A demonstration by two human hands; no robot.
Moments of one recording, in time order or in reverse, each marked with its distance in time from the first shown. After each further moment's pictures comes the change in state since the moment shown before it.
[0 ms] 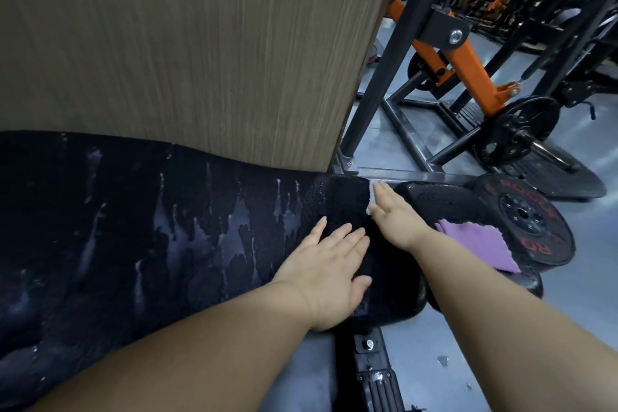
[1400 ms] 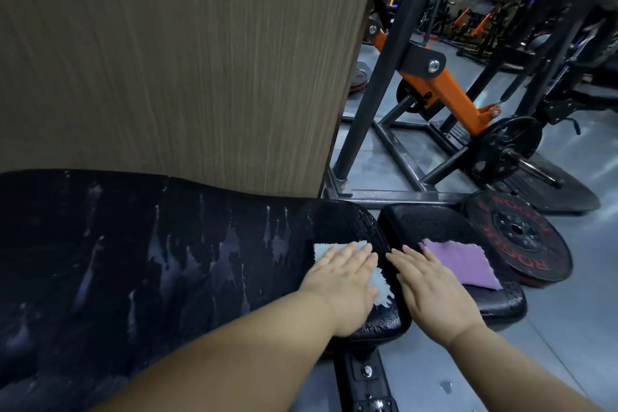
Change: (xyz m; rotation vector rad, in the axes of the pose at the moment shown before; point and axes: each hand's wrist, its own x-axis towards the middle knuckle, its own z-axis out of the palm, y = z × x) left_hand 0.034 0.026 -0.013 -0.139 -0.127 -0.046; right_hand -0.092 0.062 0.006 -0.404 0.333 -0.291
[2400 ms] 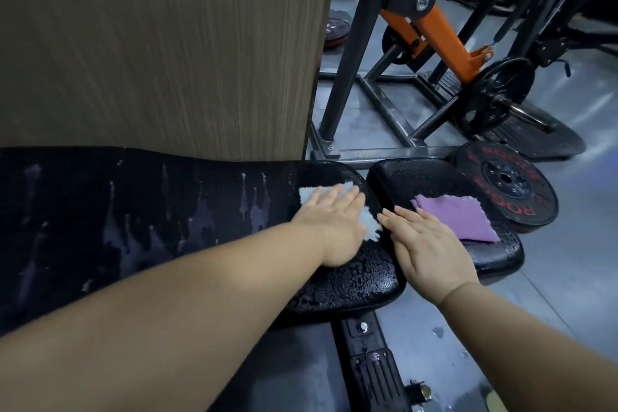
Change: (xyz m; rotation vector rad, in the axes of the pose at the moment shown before) left_hand 0.040 -0.013 -0.020 -0.008 -0.084 -0.009; right_hand 0.001 0.001 0.007 -0.007 0.106 0.006
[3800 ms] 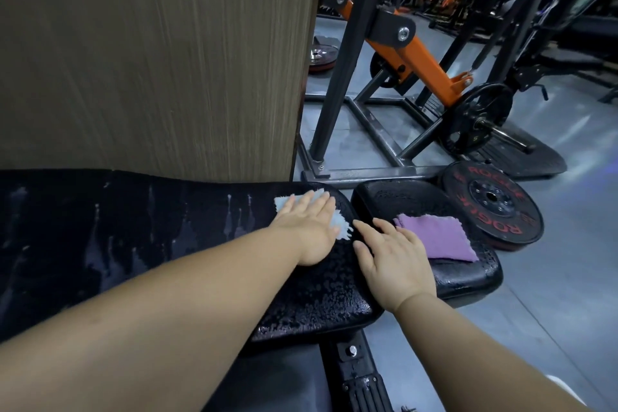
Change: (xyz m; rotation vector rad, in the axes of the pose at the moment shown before) left_hand 0.020 -0.017 -0.007 -0.010 0.009 -0.095; right_hand 0.021 -0.029 -0.007 -0.053 -0.162 0.273
